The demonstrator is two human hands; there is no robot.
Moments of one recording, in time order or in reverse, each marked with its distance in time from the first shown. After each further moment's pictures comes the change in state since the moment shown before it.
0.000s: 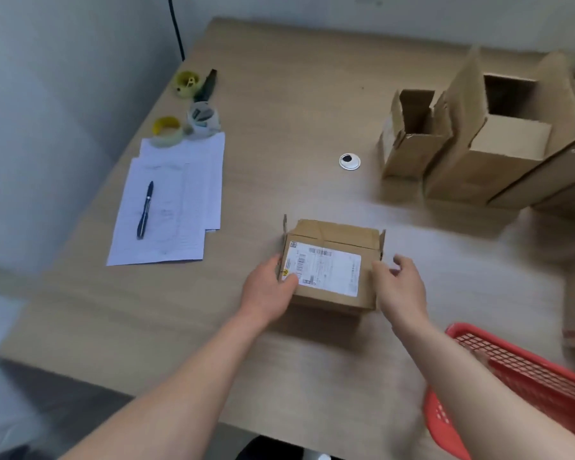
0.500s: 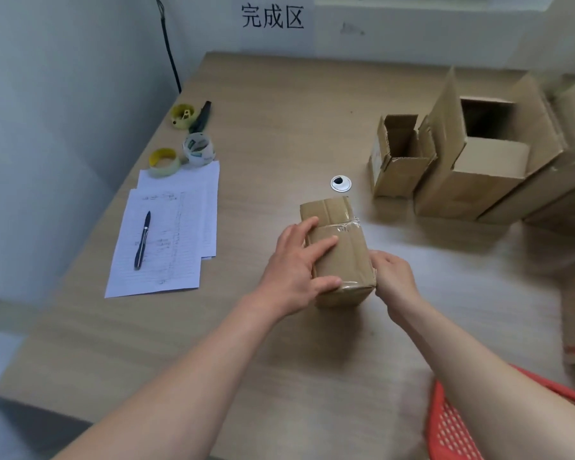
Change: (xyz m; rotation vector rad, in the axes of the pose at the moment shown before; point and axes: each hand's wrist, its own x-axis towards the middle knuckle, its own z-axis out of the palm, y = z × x) left_hand 0.031 0.072 -0.011 0.245 -0.092 0.503; right_hand 0.033 -0.042 -0.006 0.240 -0.181 -0.052
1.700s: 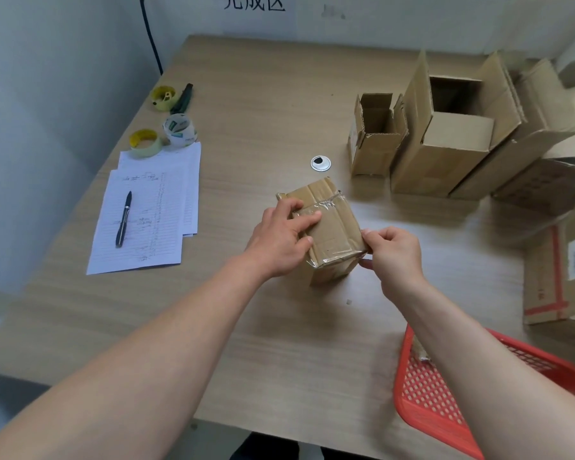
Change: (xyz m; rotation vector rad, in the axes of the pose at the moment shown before) left_hand 0.004 0.018 0.011 0.157 -0.059 -0.060; right_hand -0.033 0.000 -0.039 0.087 0.189 -0.109
